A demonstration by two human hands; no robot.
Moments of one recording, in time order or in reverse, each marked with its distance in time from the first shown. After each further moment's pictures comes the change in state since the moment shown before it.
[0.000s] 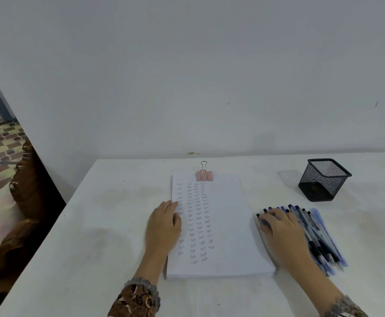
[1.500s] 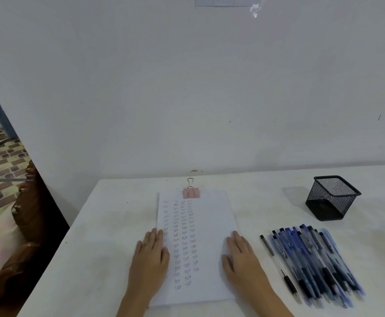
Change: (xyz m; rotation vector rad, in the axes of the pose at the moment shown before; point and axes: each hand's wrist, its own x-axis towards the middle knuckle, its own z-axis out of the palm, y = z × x) left_hand -0.012 -0.025 -0.031 0.188 -0.196 -0.066; right_hand 0.001 -0.092 0.017 0.324 -0.358 0.032
